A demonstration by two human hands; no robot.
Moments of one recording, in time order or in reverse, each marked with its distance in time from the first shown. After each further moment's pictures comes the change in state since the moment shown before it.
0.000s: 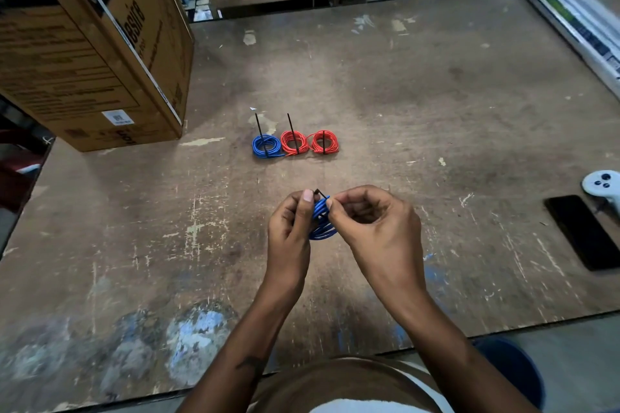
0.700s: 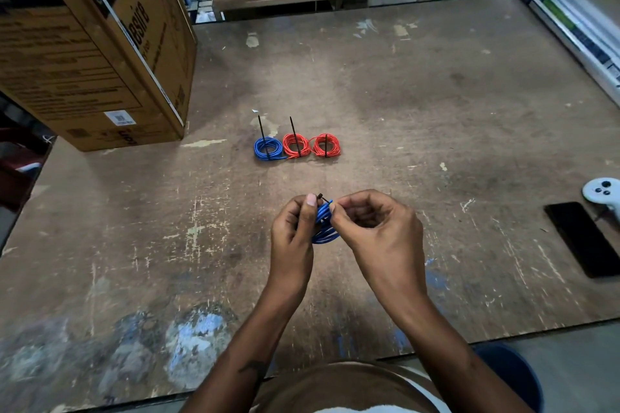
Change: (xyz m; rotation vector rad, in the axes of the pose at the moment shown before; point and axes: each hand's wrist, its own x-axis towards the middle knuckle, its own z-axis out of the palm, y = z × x) left_hand 0.004 -0.007 -0.003 -0.010 -0.012 0.001; right_hand 0.000 0.001 0.001 0.005 -0.004 -0.003
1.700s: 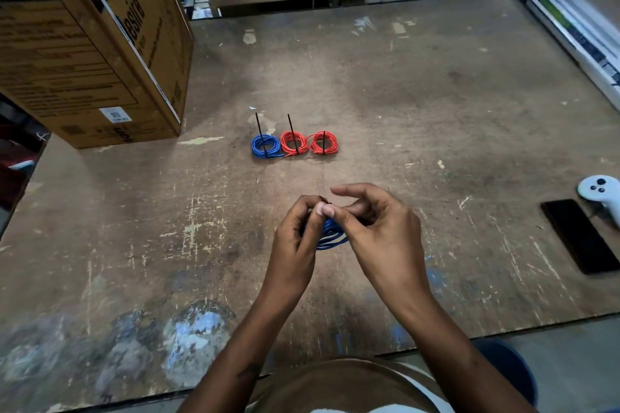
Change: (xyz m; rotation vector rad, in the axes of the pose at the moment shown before) left_hand -0.008 0.007 -0.006 0.257 -0.207 0.178; right_hand 0.004 0.005 -0.003 -0.082 -0.065 -0.087
